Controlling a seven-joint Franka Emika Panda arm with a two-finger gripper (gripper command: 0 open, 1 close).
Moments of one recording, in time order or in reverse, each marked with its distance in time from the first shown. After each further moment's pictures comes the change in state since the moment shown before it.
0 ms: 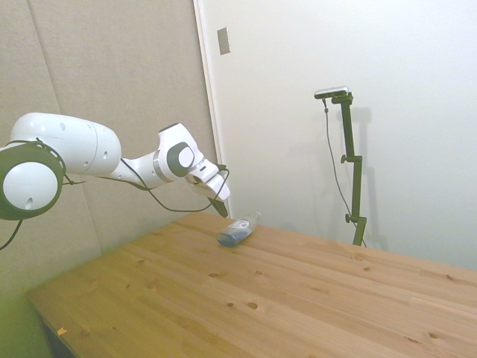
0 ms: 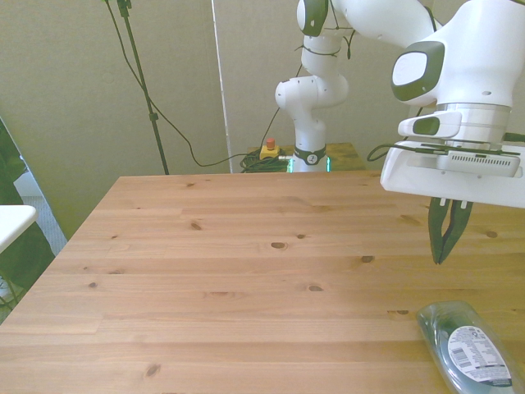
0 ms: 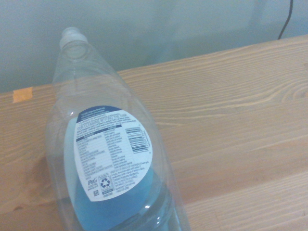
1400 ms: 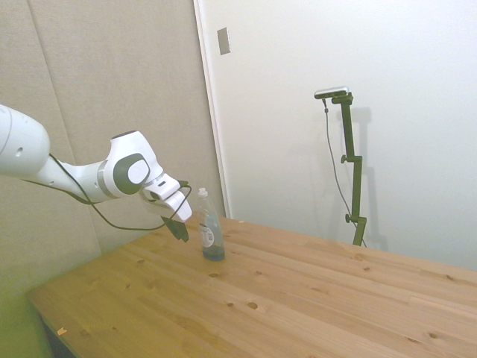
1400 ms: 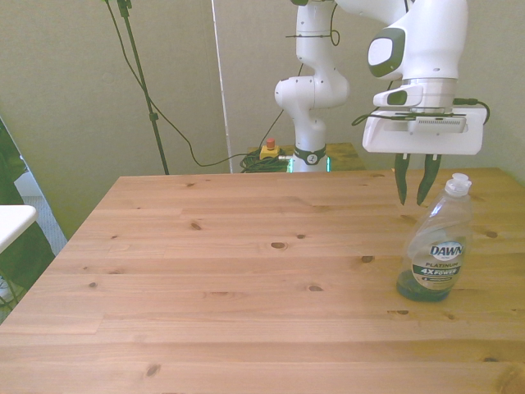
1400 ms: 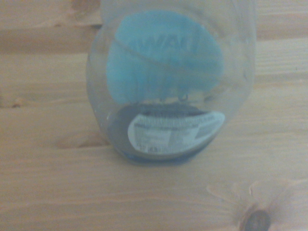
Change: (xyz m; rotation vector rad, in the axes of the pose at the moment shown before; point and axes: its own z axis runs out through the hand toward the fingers) arm -0.071 0.107 -0.052 -0.020 -0.113 -0.153
